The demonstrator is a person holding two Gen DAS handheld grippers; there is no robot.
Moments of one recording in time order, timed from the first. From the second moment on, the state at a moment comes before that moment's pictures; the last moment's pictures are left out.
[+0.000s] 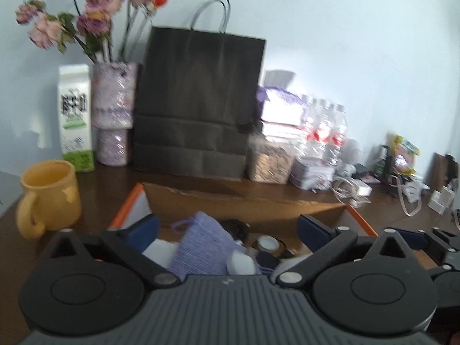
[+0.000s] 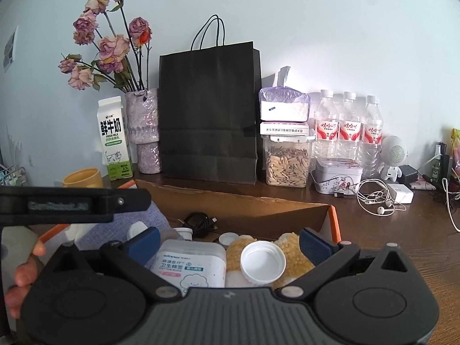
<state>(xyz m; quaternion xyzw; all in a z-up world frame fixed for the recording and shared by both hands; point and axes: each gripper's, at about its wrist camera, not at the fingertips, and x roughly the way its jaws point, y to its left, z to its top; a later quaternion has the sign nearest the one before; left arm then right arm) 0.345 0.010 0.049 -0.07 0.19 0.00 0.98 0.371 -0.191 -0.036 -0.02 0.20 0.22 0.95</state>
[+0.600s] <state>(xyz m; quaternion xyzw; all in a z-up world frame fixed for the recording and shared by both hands) 0.313 0.008 0.065 -0.06 0.18 0.01 0.98 0.346 -0.193 -0.021 -0.03 0.18 0.22 0.96</state>
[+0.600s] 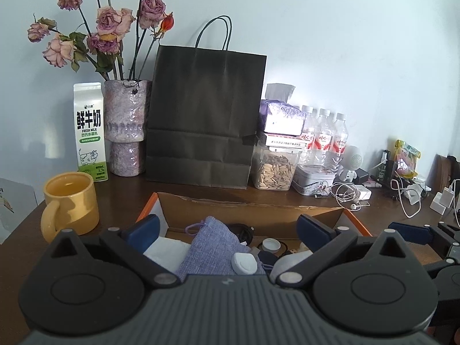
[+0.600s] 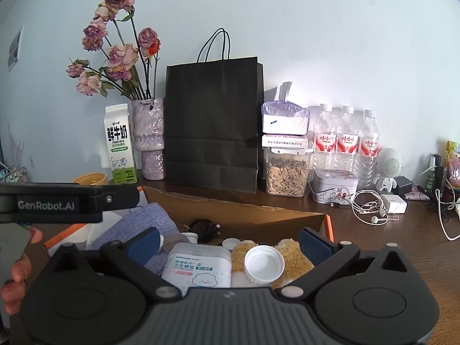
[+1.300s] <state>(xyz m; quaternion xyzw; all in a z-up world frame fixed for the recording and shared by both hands) 0.212 0.021 0.067 -0.03 0.22 0.03 0.98 0.253 -0.201 -0.014 -0.04 0.19 0.23 0.95</state>
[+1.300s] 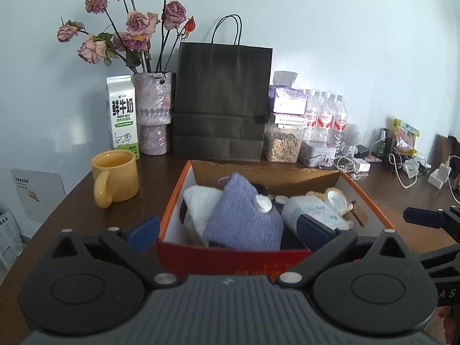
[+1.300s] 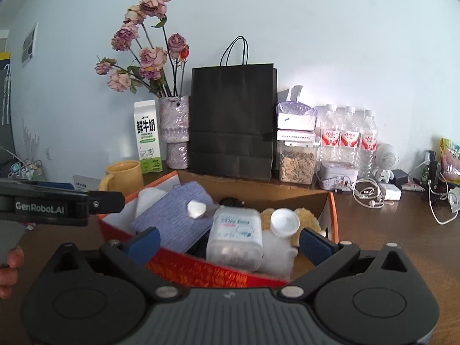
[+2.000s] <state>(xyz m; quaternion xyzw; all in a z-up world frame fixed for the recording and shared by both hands) 0.152 0.030 0.021 -0.04 0.29 0.01 0.96 0.194 -0.205 -0.041 -0.03 0.26 0.23 0.94</state>
